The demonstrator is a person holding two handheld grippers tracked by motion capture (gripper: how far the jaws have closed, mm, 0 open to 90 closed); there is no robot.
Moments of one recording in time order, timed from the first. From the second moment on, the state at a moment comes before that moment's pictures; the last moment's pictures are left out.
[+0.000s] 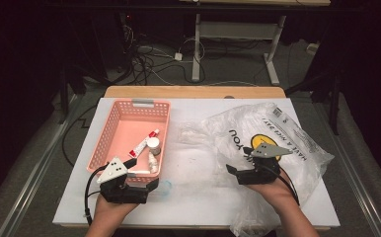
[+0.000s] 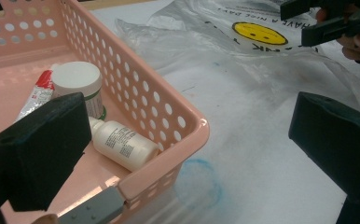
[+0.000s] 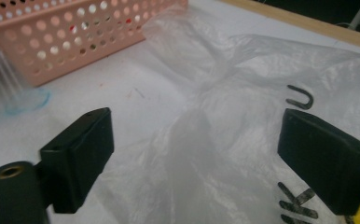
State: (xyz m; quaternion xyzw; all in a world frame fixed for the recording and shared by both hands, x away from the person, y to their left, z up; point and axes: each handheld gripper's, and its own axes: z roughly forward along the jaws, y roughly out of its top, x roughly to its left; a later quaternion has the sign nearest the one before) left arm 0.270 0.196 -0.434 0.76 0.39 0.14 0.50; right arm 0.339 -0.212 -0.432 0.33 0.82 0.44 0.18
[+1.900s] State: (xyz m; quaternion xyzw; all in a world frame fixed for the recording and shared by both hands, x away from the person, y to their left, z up) left arm 0.270 0.196 -0.436 0.76 0.39 0.15 0.50; right arm 0.335 -0.217 -0.447 0.32 0.82 0.44 0.18
